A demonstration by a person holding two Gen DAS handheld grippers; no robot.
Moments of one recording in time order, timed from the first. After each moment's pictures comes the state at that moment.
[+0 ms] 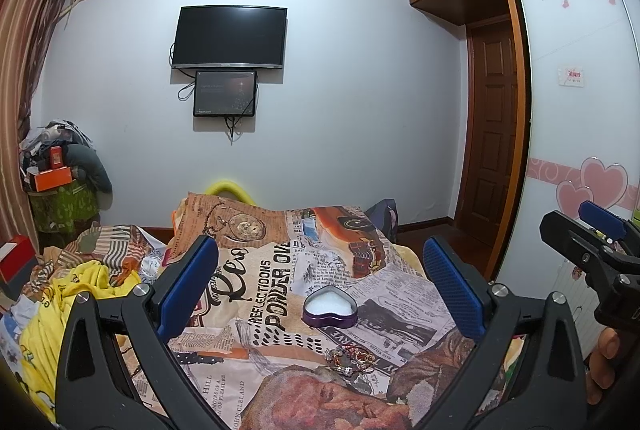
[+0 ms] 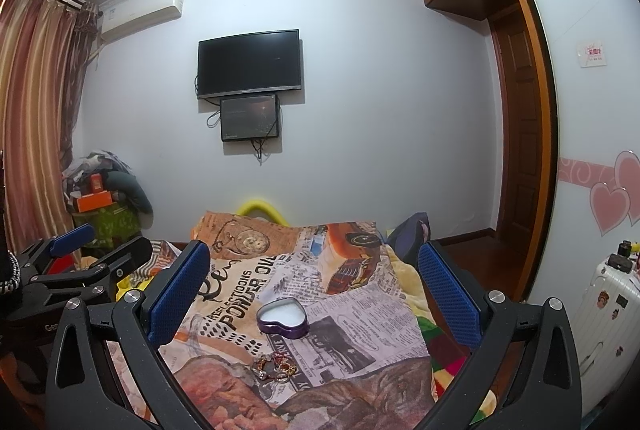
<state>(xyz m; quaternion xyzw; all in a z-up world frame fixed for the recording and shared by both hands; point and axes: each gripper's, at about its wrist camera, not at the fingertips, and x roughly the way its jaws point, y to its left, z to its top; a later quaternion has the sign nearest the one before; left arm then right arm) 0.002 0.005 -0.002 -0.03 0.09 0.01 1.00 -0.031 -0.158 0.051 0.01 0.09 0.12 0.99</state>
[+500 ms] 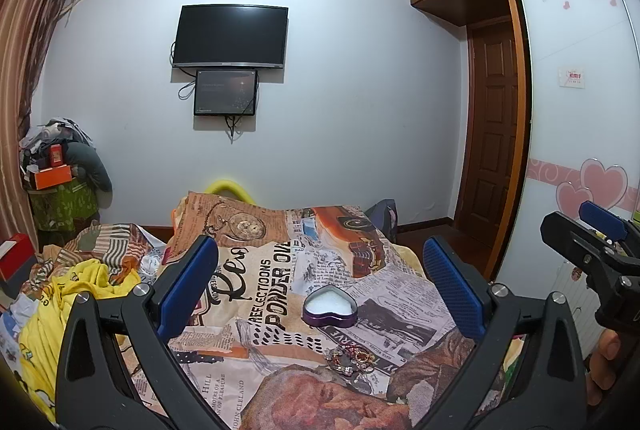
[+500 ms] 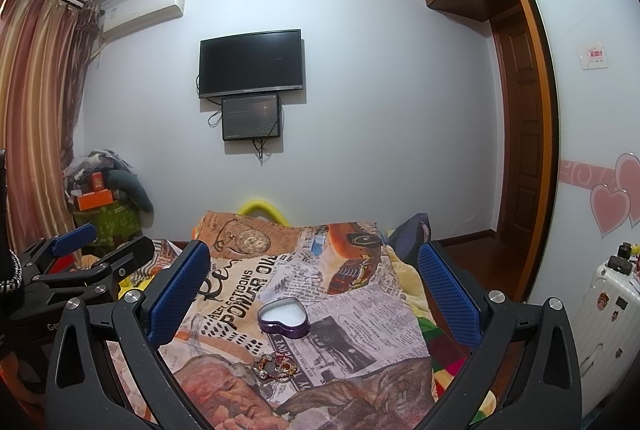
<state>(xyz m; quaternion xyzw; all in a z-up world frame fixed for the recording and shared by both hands) 0.001 0.003 -0.004 -0.03 0.09 0.01 1.00 -0.032 -0.157 0.051 0.01 0.09 0.12 0.99</state>
